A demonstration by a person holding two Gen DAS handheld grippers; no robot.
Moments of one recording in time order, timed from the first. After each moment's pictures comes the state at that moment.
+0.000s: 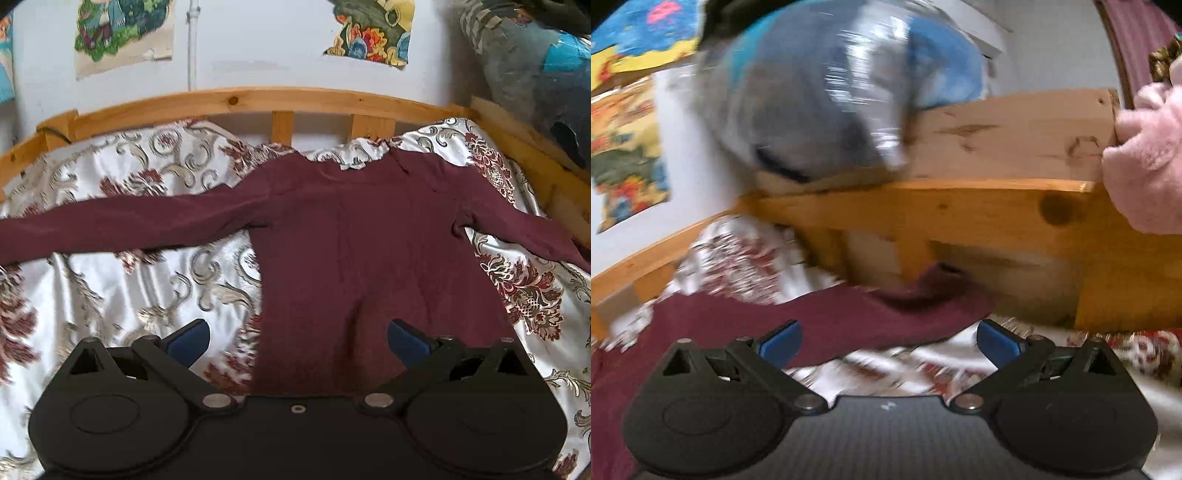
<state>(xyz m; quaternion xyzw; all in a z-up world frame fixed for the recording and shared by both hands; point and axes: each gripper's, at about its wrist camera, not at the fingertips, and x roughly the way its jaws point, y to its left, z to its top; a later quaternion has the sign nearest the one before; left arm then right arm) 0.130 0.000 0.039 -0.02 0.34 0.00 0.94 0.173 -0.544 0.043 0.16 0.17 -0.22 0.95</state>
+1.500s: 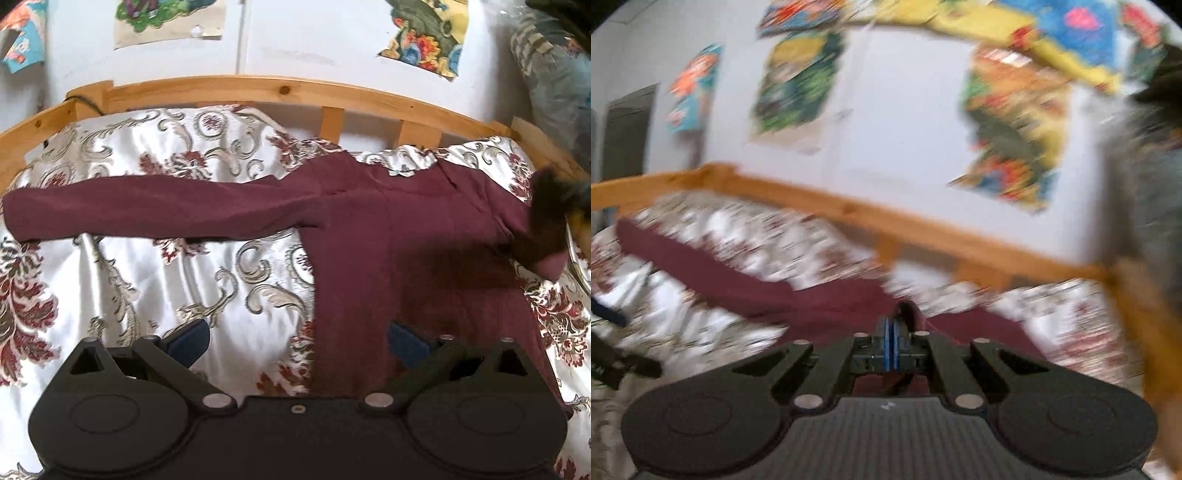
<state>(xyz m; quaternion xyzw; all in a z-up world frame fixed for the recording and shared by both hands) 0.143 0.065 0.031 -0.07 0.34 0.04 0.94 0.226 -0.231 0.110 -0.15 0.17 0.24 0.94</state>
